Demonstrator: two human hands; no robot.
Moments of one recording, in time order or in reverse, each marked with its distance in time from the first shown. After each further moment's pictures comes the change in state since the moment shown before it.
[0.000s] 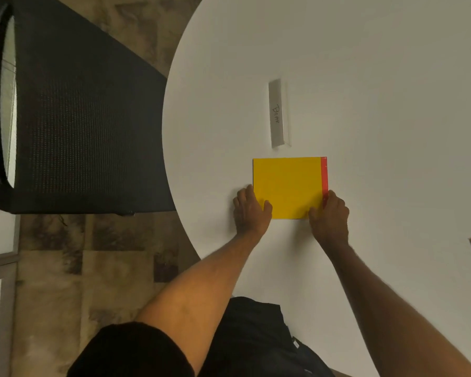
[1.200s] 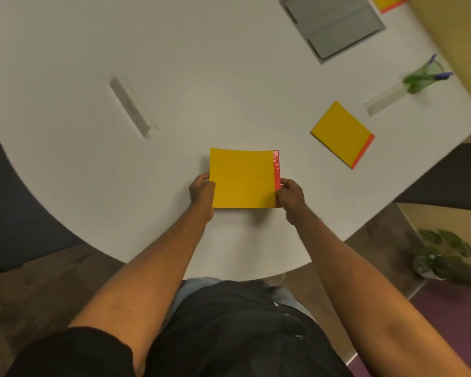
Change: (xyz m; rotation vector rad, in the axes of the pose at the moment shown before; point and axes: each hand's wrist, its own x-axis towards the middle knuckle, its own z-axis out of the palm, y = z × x) left_hand -0.091 0.065 0.053 -0.737 -0.470 -0.130; right_hand -0.145 0.120 -0.085 0.813 0.221 0.612
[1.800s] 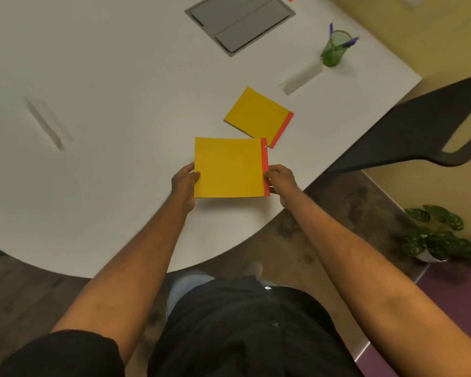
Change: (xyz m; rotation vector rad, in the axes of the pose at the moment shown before) left_hand -0.102 -0.079 0.224 0.081 -0.134 0.103; right_hand 0.065 0.101 -0.264 0.210 -0.142 -0.102
